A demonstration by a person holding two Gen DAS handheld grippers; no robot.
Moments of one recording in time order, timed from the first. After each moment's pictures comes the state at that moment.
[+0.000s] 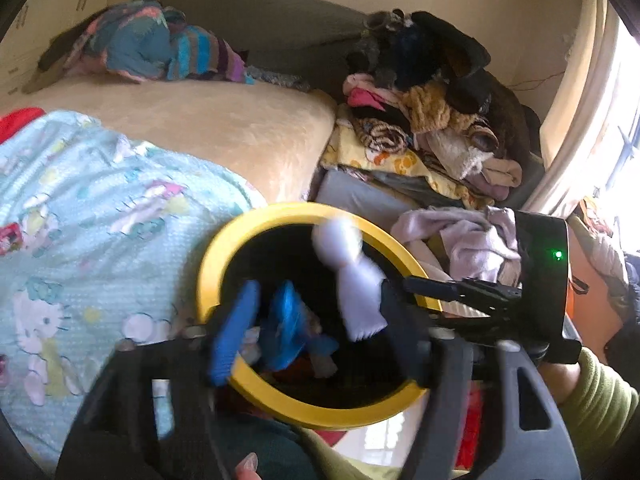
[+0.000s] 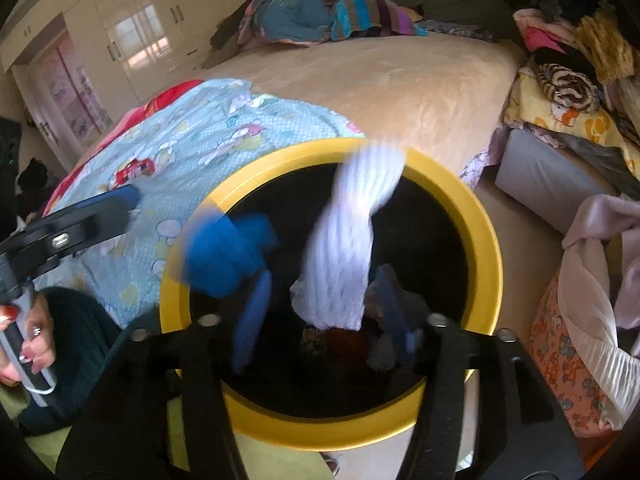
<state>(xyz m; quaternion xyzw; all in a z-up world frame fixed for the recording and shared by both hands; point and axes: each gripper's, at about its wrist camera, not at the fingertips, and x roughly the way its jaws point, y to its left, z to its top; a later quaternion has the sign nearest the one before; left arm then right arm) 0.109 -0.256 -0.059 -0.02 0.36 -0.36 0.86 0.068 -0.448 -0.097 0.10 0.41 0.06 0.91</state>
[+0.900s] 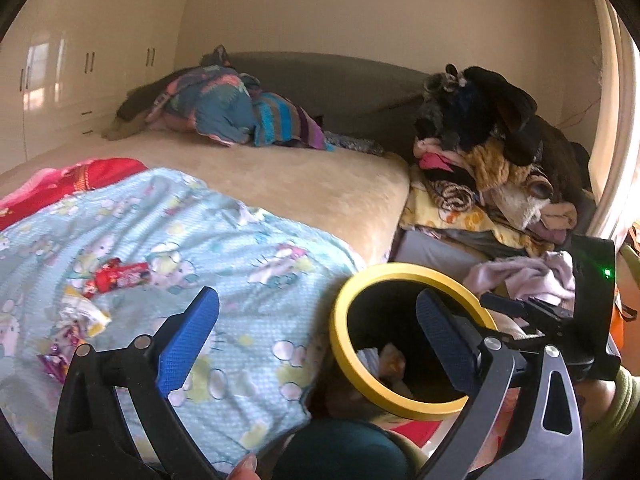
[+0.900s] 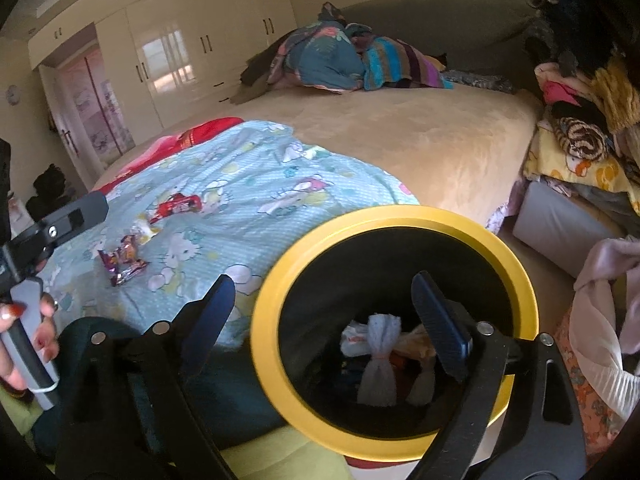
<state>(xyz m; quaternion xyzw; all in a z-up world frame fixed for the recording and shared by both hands) 0.083 -0.160 0.002 -0.01 0.27 -0.23 0.93 0.055 -0.385 -0.046 0.08 0.33 0.09 0.94</state>
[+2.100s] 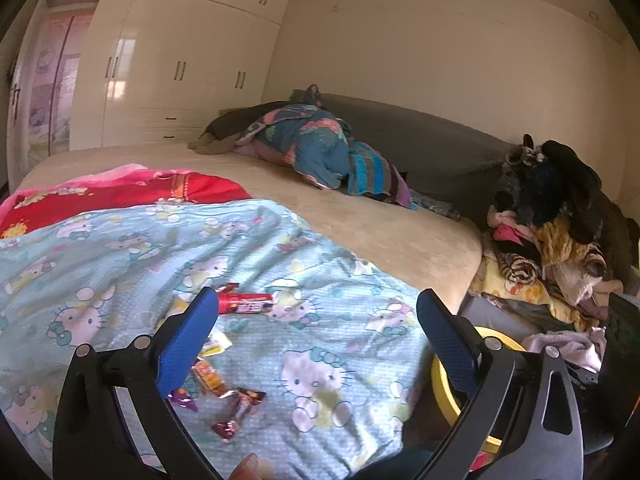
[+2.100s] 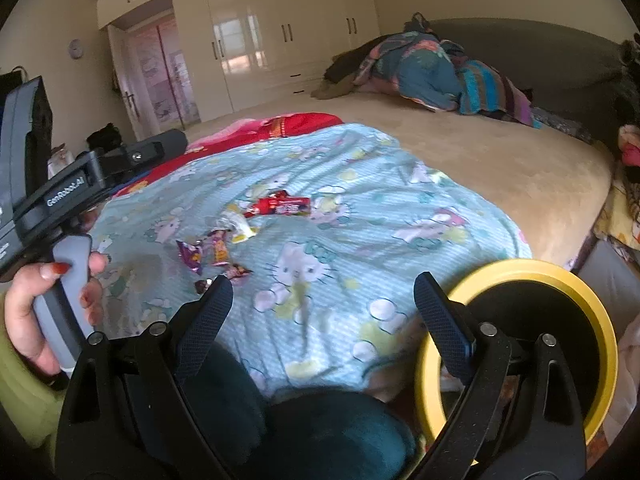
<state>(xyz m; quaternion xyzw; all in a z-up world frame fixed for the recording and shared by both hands) 0.092 -0.034 0.026 -0.09 0.21 -0.10 0.97 0.073 -0.242 -0.015 0.02 0.31 0.20 0.93</state>
